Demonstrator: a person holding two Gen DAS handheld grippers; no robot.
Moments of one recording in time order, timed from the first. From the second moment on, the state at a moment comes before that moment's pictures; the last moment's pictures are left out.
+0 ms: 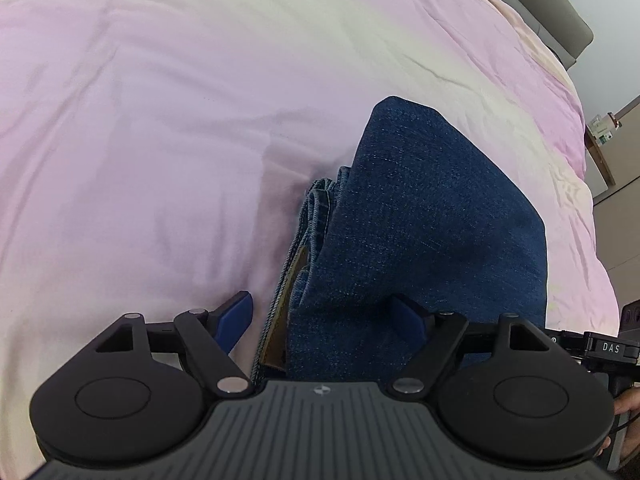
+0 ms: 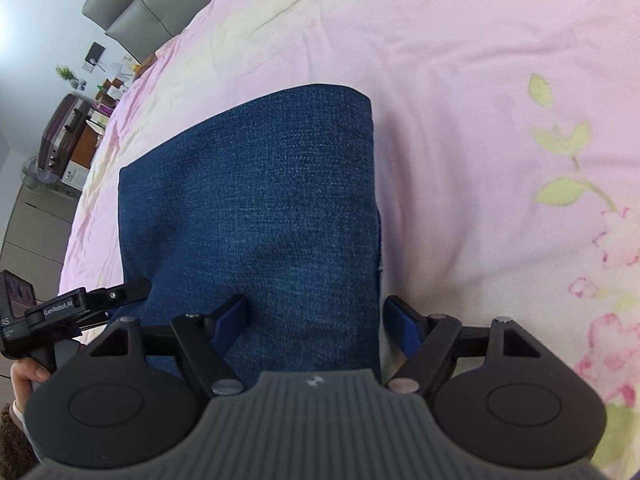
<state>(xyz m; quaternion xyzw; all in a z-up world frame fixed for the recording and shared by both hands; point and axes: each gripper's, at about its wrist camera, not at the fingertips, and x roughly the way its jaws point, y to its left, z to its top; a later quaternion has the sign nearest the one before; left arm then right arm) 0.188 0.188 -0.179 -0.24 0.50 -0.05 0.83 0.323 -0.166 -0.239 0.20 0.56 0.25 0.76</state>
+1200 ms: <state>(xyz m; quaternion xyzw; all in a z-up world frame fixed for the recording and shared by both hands) 0.140 0.216 -0.071 -0.25 0.43 -0.08 0.86 0.301 -0.162 -0.105 0.27 0.50 0.31 0.76</state>
